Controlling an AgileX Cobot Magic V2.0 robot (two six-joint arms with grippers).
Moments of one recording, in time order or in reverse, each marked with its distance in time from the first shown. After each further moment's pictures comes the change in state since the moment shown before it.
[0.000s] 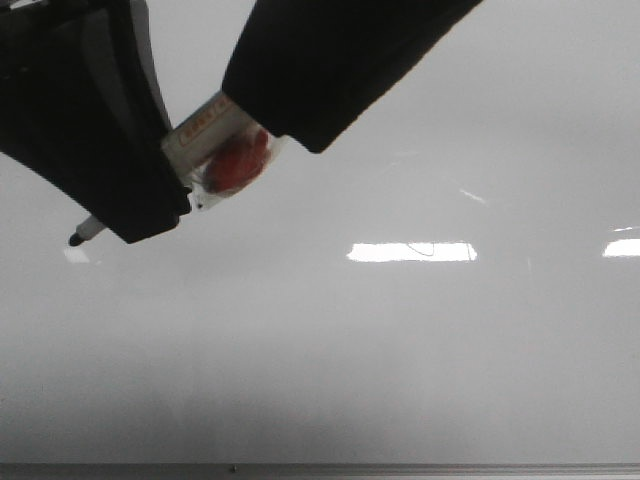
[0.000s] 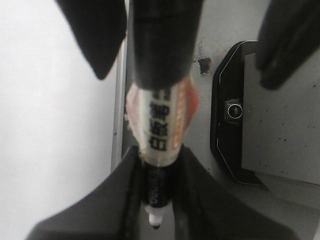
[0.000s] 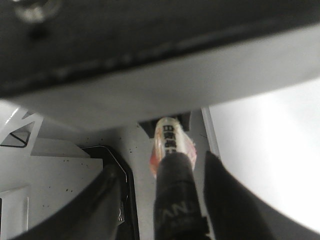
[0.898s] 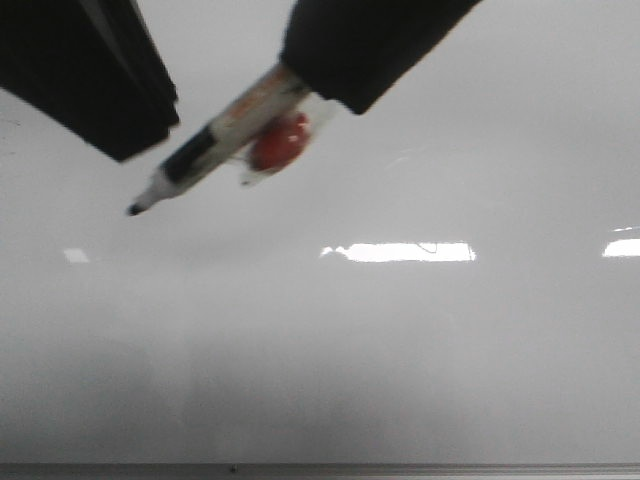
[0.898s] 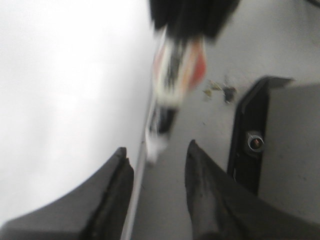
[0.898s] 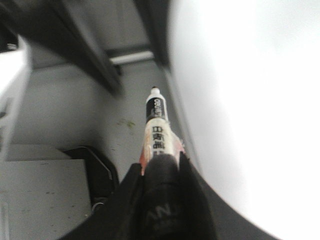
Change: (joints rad) left arm 0.058 -0.110 -0.006 0.020 -0.048 -0.106; right arm -0.089 -0.039 -0.002 -0.084 0.002 0.100
